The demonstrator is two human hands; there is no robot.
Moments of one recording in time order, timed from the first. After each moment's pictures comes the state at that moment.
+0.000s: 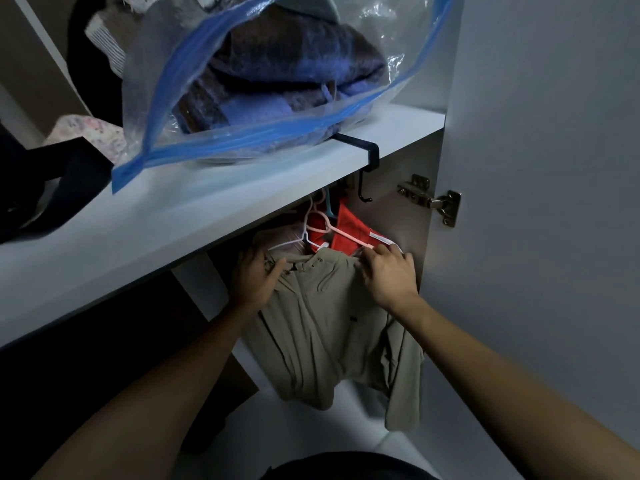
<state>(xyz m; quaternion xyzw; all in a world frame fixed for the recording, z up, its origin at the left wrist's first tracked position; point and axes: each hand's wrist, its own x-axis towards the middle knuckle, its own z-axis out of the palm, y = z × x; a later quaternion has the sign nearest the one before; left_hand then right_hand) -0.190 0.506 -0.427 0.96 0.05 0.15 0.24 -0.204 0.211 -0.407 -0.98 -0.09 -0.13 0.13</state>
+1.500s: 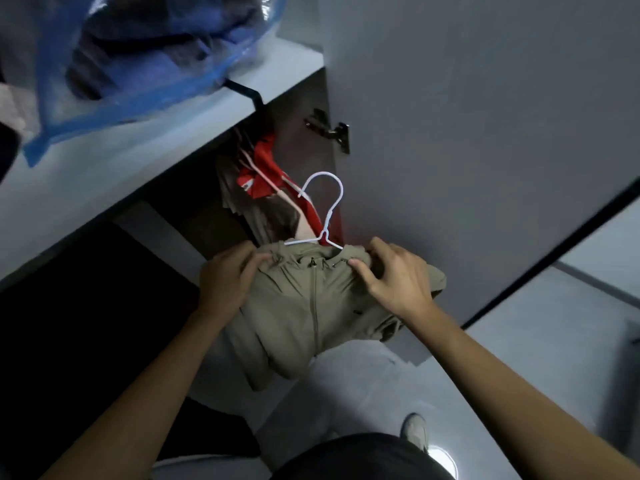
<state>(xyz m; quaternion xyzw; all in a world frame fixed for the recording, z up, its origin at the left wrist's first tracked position) -0.390 0.394 -0.362 0.94 -0.12 0.18 0.26 -0.433 0.085 -0.380 -0.94 -0.05 -0.19 0.28</state>
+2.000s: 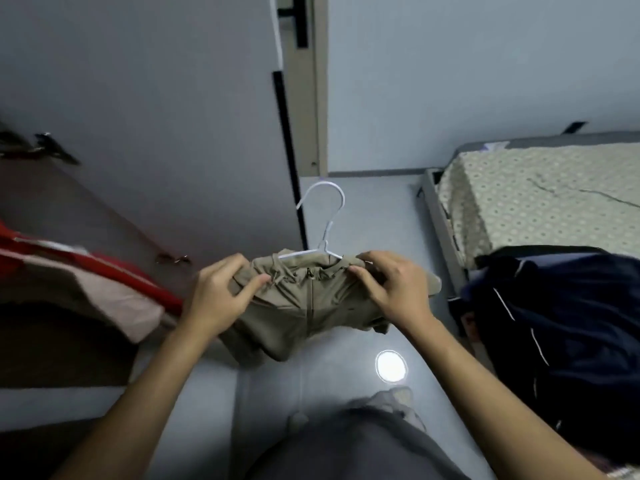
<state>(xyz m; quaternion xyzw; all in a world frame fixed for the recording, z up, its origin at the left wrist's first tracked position) -0.476 0.196 -0.380 0.79 -0.50 0.02 0.35 -0.709 -0.017 -0.408 -0.88 0.28 -0.30 0.24</state>
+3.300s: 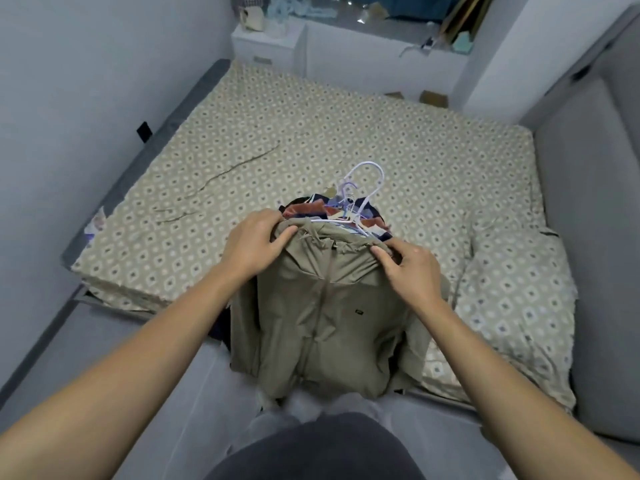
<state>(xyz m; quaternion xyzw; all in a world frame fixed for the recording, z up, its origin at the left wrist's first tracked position) -1.069 -0.549 -0.433 0.33 -0.91 -0.18 0.18 -1.308 -0.332 -0.439 -0.45 0.84 -0.29 0.01</state>
